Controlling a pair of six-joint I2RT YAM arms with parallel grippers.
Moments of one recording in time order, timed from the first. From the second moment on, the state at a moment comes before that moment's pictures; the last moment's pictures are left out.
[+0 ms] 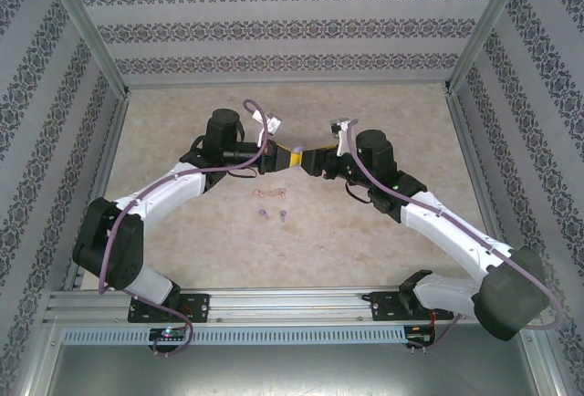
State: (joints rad) left arm -0.44 1.52 1.04 0.10 0.92 -0.38; right arm 0.55 1.19 0.84 -0.01 -0.32 0.49
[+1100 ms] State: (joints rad) left arm -0.44 1.45 0.97 0.27 0.92 -0.48; right arm 0.44 1.15 0.74 0.12 -0.58 0.59
